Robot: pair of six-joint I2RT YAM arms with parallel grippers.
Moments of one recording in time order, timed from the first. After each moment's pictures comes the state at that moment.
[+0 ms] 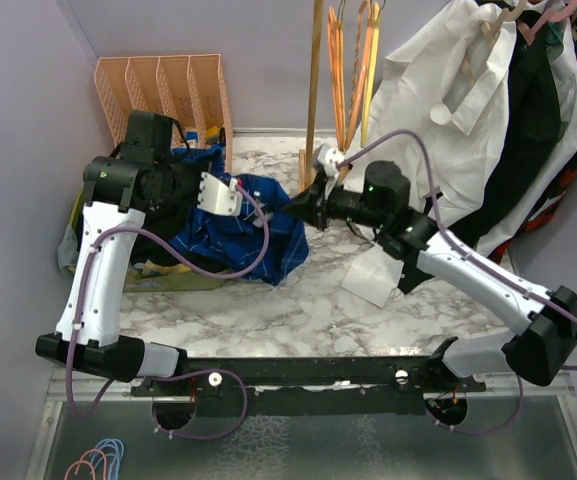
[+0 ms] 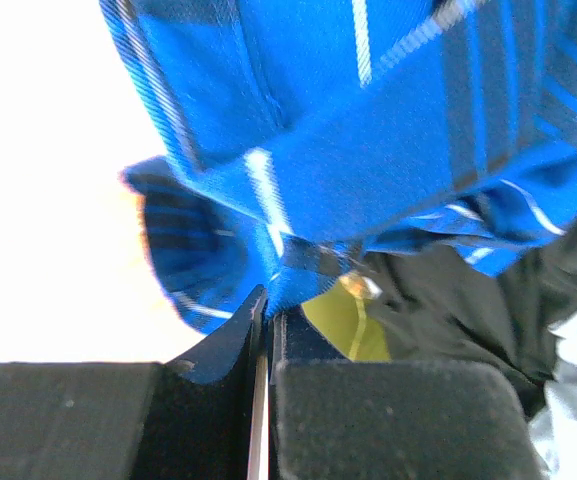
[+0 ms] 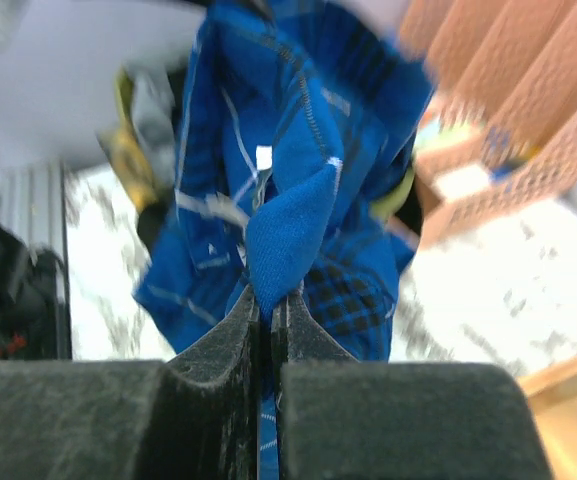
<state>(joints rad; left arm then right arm) -0.22 1.36 1.76 -1.34 0.29 1.61 0.74 1.35 1.09 0.13 -0.48 -0.05</state>
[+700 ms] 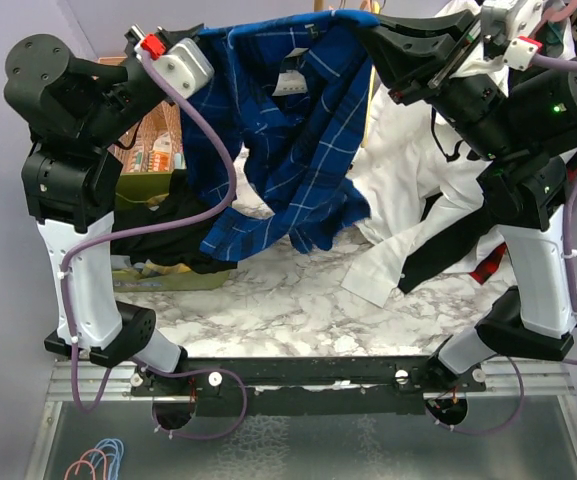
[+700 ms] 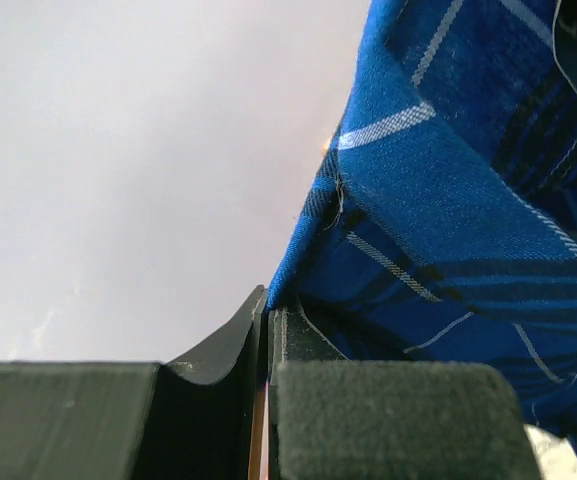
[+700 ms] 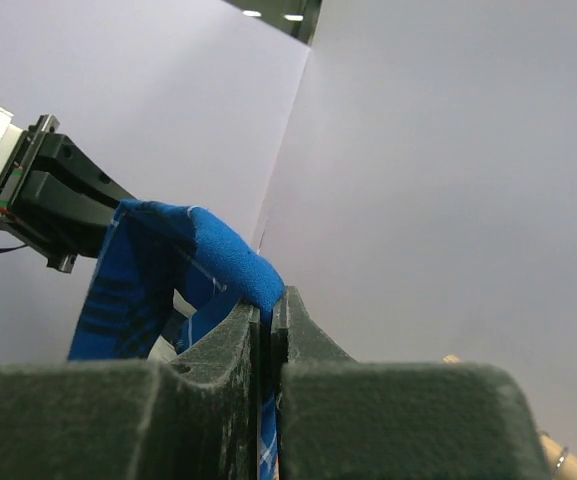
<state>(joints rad) -0.25 1.54 2.56 -0.78 0.53 0.74 0.75 1.54 2.42 -0.30 -0.25 -0.26</state>
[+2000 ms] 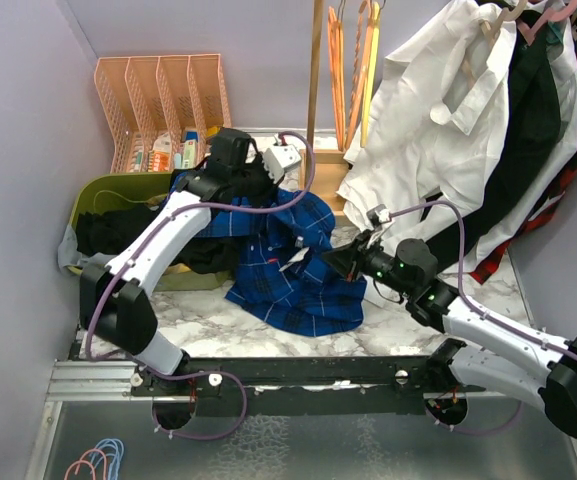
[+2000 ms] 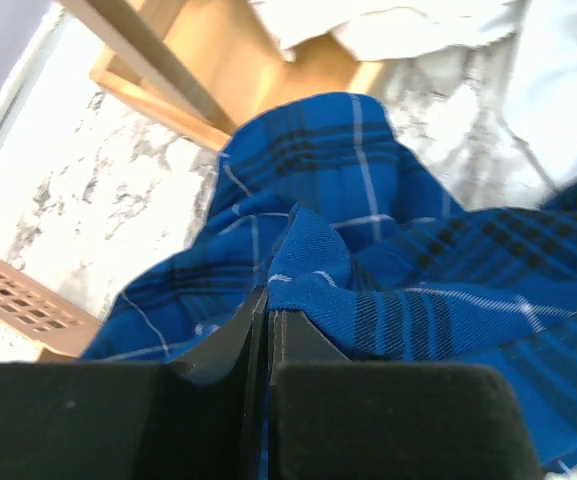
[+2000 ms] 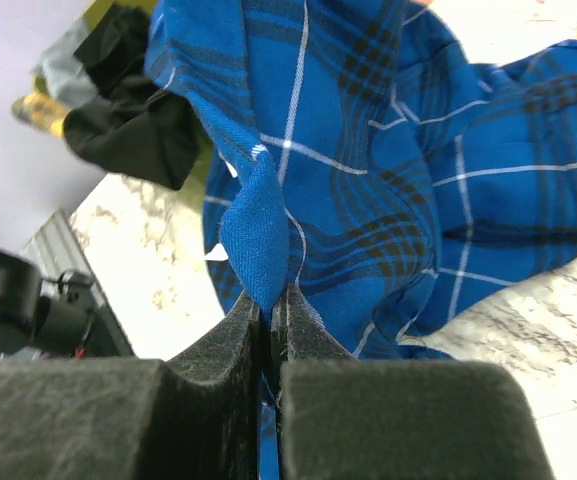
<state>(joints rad) -0.45 1.49 1.39 -0.54 0.44 0.47 0.74 0.95 0.47 0.36 -0.19 0.45</state>
